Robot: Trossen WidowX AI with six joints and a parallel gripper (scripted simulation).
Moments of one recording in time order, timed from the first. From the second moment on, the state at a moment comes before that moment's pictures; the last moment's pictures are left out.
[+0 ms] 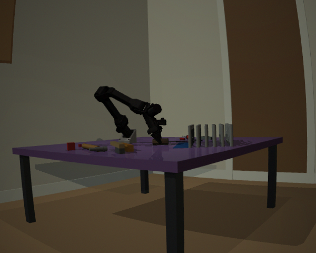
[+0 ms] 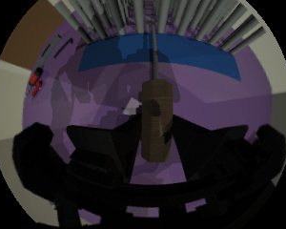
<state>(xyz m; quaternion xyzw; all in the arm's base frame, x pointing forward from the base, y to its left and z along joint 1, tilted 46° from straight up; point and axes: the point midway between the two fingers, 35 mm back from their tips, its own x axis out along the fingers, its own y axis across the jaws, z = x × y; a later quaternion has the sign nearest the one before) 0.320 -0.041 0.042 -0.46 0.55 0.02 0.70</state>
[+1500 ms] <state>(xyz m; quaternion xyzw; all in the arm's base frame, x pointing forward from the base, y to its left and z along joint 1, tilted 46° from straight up) 0.299 -0.052 0.051 -0.46 0.55 0.02 0.69</state>
